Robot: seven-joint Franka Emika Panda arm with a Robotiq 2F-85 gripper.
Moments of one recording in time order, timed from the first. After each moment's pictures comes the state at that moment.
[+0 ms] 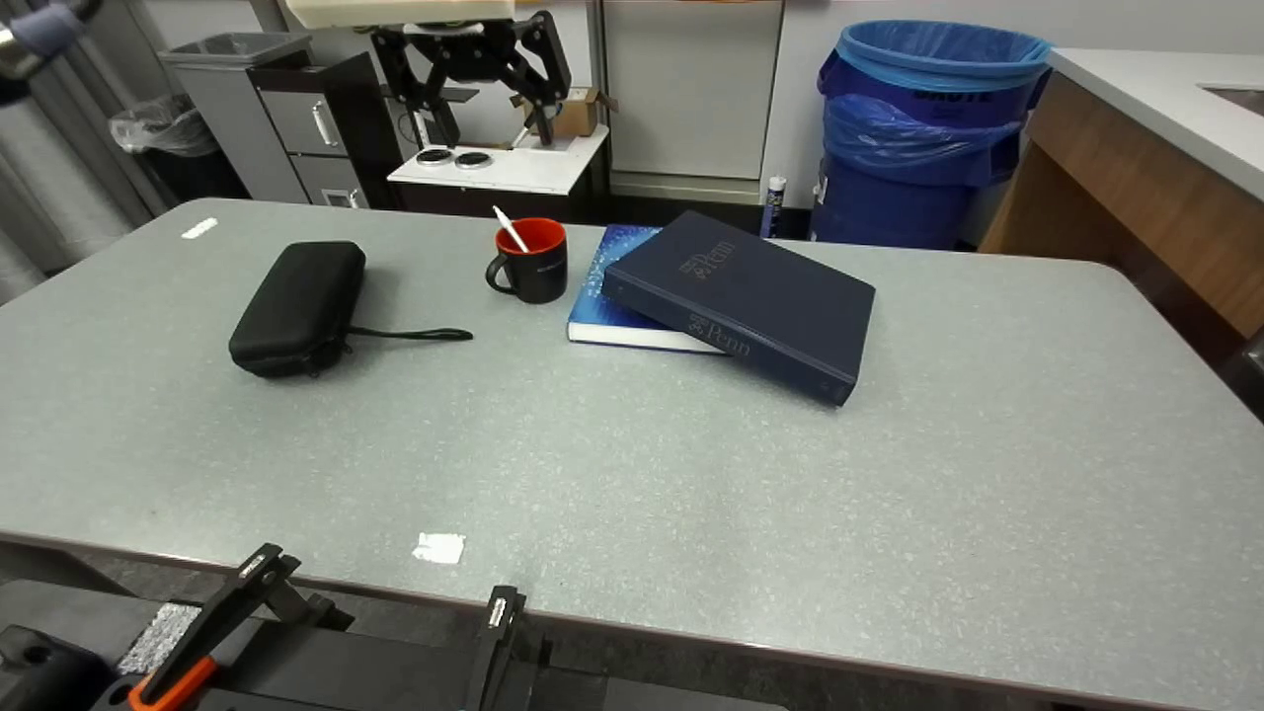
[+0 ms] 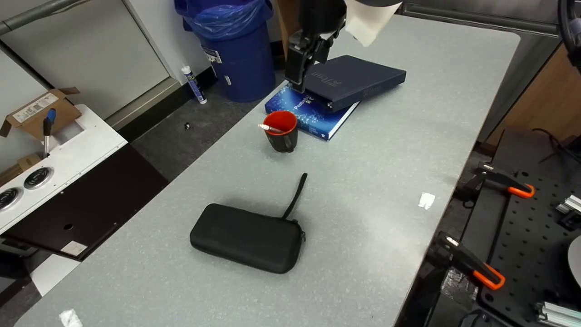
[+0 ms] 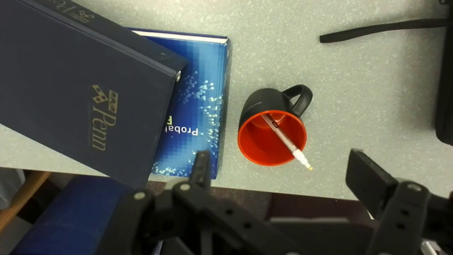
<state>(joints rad) 0.02 0.05 -0.03 -2.37 -0.05 2.70 -0.07</state>
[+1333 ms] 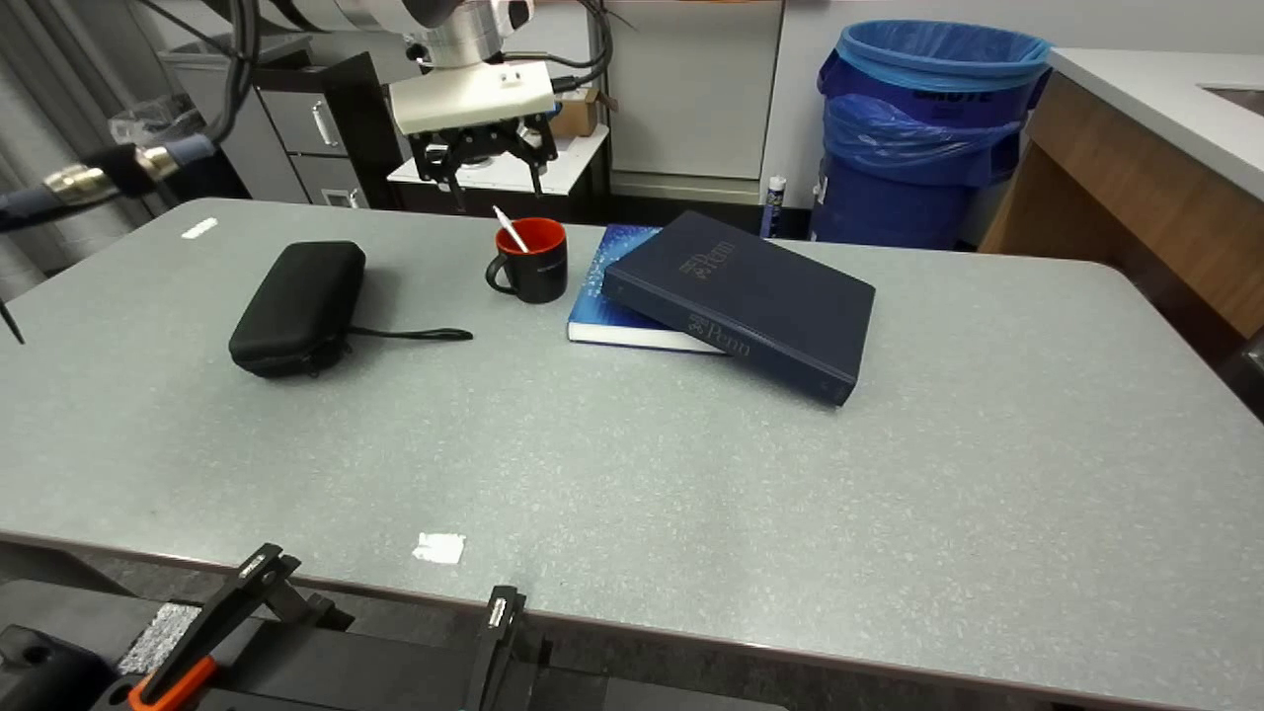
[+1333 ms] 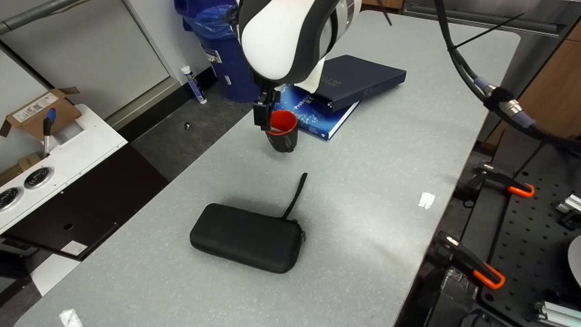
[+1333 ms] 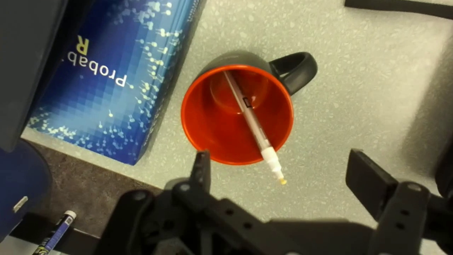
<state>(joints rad) 0.00 0.47 0.07 -2.02 -0.05 2.71 -0.35</state>
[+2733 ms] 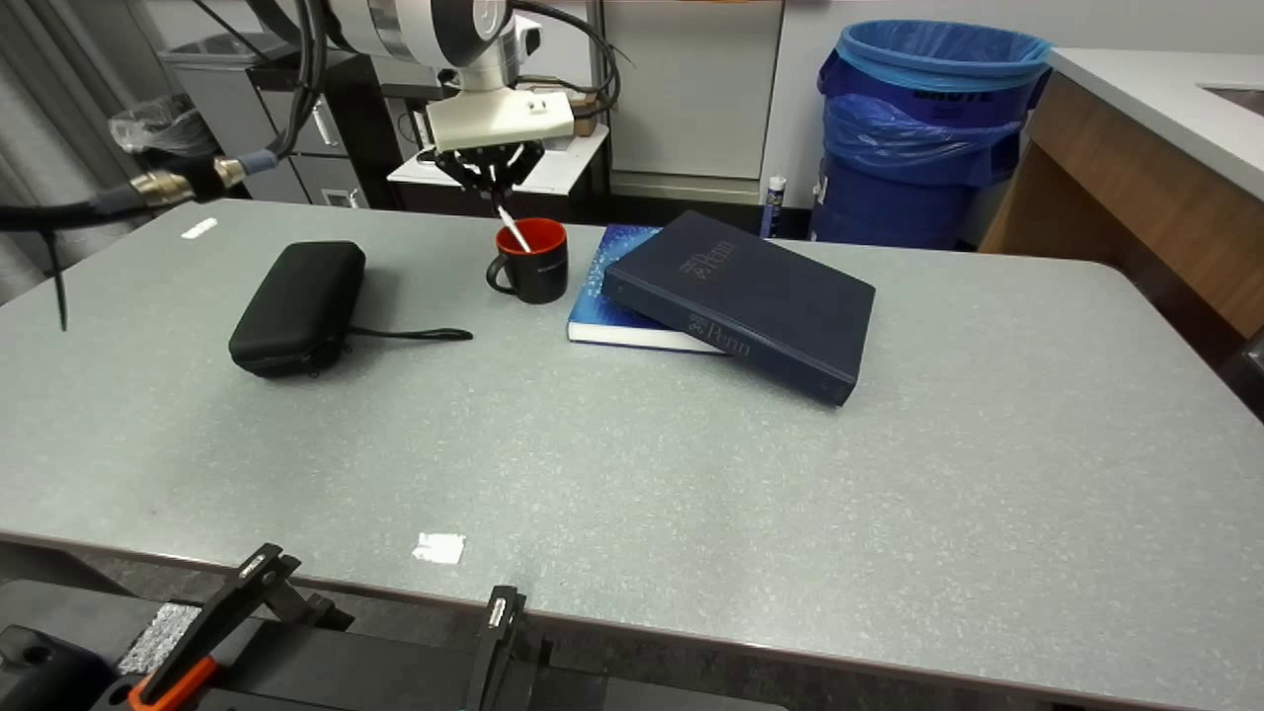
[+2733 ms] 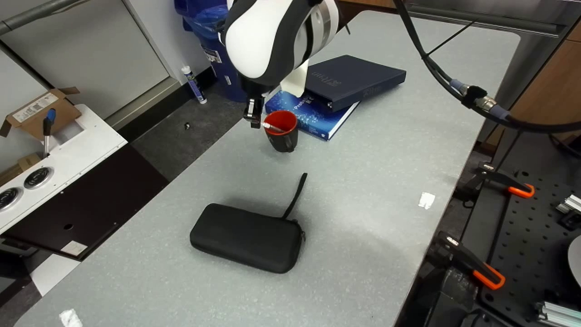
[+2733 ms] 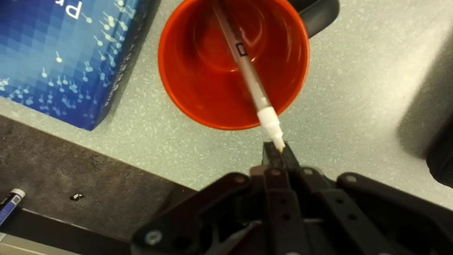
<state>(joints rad) -0.18 0.62 0.26 -1.87 -0.03 2.71 -0.50</state>
